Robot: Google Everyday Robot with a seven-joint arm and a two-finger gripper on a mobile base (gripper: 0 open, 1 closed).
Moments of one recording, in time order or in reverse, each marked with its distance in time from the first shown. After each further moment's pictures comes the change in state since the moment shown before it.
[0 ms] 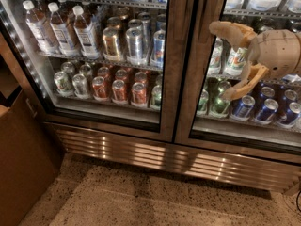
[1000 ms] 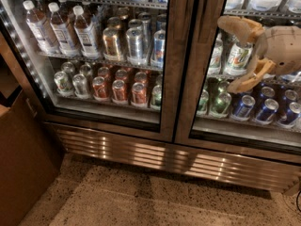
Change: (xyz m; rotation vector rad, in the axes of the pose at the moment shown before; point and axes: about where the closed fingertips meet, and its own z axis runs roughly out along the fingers) arm -0.004 -0.014 -0.016 0.054 -0.016 0.006
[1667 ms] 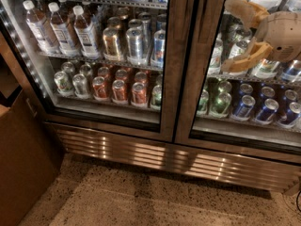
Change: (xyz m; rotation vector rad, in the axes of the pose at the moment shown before) arm -0.017 -0.040 0.000 0.147 -0.010 -0.023
